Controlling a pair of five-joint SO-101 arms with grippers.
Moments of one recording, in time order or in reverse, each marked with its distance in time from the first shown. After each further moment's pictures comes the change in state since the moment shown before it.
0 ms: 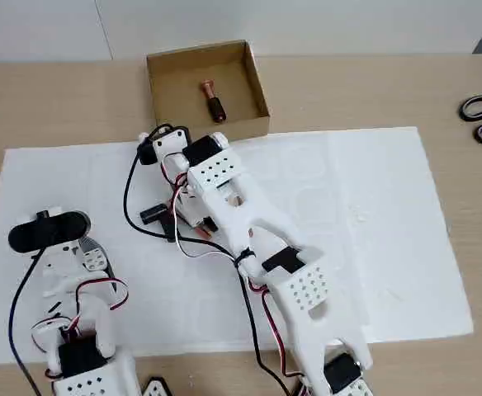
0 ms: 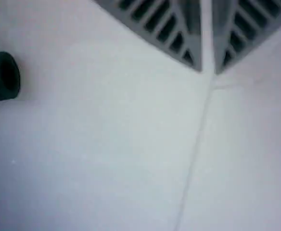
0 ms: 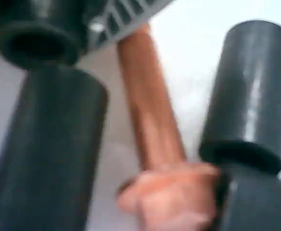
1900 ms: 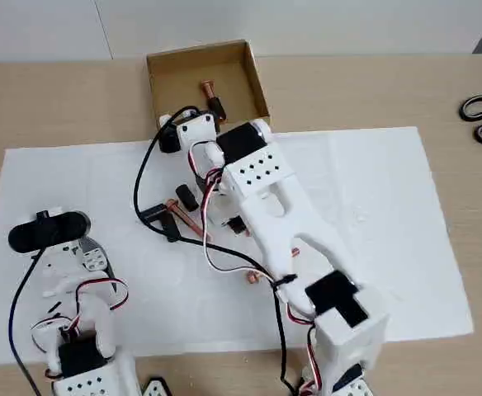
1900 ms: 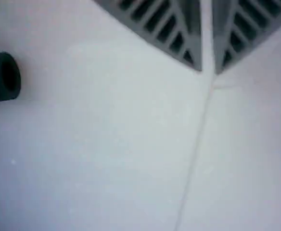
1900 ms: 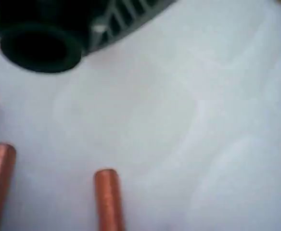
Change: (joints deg) left arm 0.0 0.0 0.0 0.0 0.0; right arm 3.5 -31.4 17.4 9.0 -0.1
